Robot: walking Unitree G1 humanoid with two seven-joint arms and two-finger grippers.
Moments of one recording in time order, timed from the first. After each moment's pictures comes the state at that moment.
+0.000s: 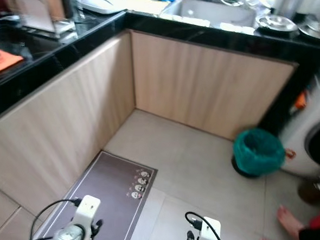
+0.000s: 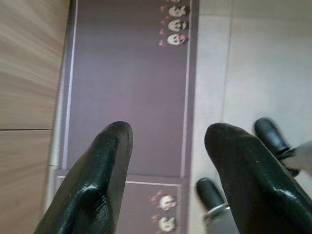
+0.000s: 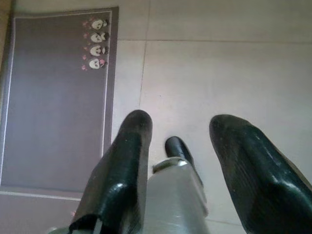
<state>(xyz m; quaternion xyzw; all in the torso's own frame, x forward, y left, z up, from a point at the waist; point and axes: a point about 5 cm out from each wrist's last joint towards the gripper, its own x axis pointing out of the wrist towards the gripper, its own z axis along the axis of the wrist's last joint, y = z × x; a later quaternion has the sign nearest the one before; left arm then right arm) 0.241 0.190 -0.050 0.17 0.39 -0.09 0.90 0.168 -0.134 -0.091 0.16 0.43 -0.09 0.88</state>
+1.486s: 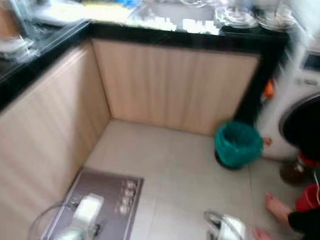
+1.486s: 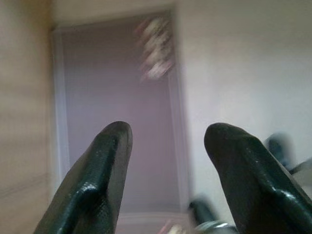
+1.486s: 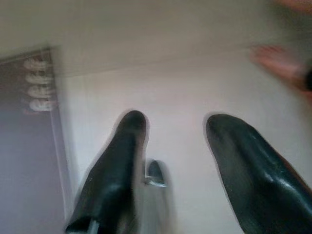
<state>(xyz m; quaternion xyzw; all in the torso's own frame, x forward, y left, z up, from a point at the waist) 0.244 0.161 -0.051 0.14 0.38 -0.11 0.91 0.150 -0.193 -0.096 0.13 0.44 -0.15 0.88</state>
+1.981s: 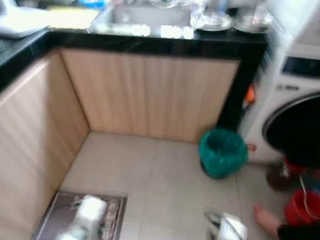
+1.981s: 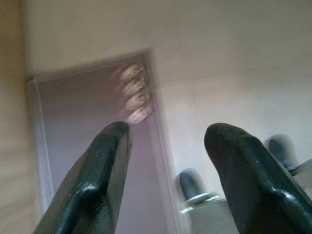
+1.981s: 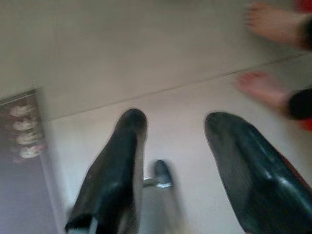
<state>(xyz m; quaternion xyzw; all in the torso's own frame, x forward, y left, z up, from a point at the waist) 0.239 0.152 -0.055 0.13 0.38 -0.12 0.91 0.155 -0.196 -0.093 0.13 0.43 -0.16 0.88</state>
